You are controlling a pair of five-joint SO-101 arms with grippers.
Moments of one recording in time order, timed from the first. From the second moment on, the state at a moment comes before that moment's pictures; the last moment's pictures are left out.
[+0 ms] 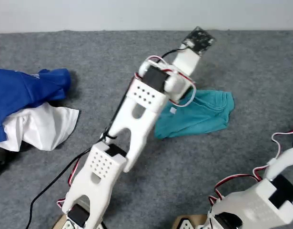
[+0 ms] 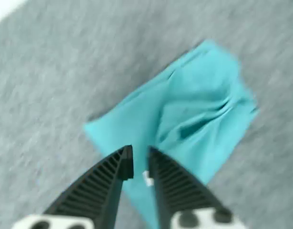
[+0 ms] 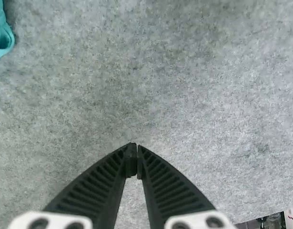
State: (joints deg) left arm 31.1 49.5 -72.4 94.6 -0.6; right arm 47.0 9.2 -21.5 100.5 31.6
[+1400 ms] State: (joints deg) left arm 33.0 60.3 -70.3 88.3 -6.1; right arm 47.0 9.2 -21.5 100.5 31.6
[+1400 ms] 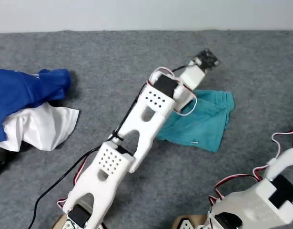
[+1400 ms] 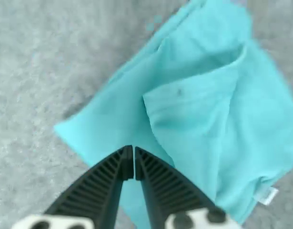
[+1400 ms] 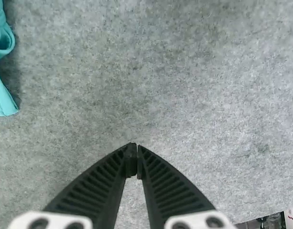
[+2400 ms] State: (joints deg) left arm 42.0 59.4 -76.1 99.0 -8.7; right arm 47.0 9.2 -21.5 100.5 31.6
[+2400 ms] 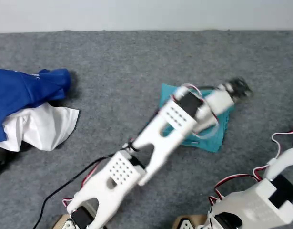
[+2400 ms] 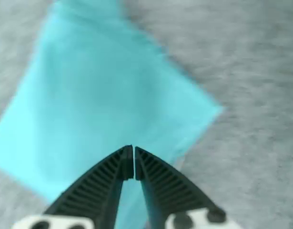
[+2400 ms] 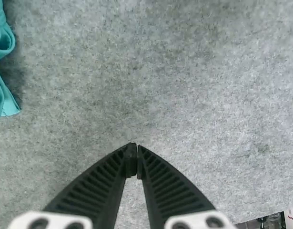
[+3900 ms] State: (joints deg) left arm 13.5 31.4 -61.3 99.4 -8.8; right arm 9.8 16.3 -20.6 96.8 14.9
